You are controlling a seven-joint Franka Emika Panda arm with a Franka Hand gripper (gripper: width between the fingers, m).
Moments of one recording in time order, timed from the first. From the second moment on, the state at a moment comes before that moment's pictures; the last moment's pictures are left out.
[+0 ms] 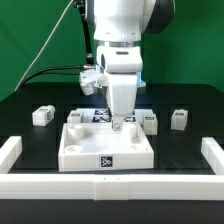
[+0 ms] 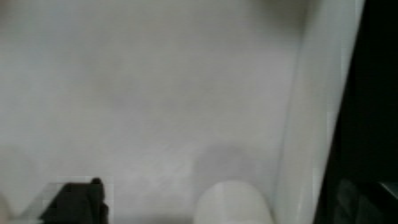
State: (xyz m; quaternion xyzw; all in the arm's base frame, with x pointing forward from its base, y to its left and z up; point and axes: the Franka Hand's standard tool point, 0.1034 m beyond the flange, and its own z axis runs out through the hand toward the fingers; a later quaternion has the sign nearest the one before) arm 0.435 -0.027 0.030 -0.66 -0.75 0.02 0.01
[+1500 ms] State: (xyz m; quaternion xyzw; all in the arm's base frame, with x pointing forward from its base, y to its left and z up) arm 0.425 -0.032 0.010 -0.66 -0.75 0.03 0.02
